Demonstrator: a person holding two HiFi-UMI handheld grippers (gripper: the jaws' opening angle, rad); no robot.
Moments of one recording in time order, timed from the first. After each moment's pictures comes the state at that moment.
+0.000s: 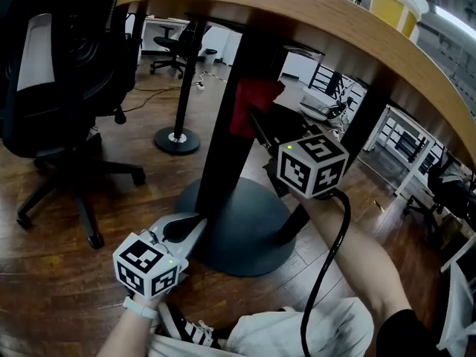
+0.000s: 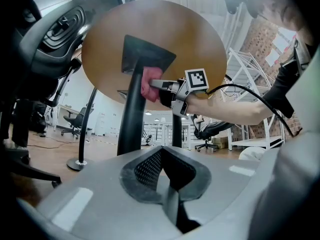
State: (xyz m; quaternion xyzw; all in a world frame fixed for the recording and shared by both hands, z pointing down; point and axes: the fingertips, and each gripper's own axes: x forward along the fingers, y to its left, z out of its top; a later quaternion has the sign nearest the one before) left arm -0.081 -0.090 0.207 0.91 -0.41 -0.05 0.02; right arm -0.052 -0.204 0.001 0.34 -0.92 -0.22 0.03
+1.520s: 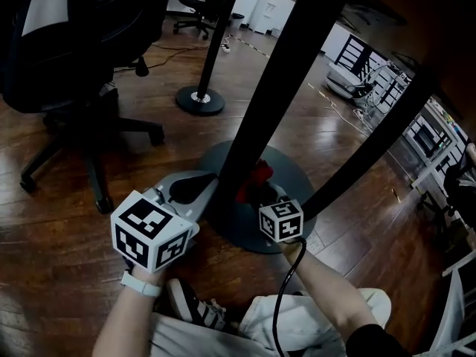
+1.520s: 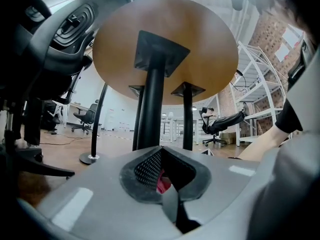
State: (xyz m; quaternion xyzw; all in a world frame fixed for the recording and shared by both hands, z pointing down) left arm -0.126 -0.111 0.224 0.89 -0.45 -0.02 0.05; right arm -0.020 -0.242 0.375 0.38 -0.90 -0.02 0.19
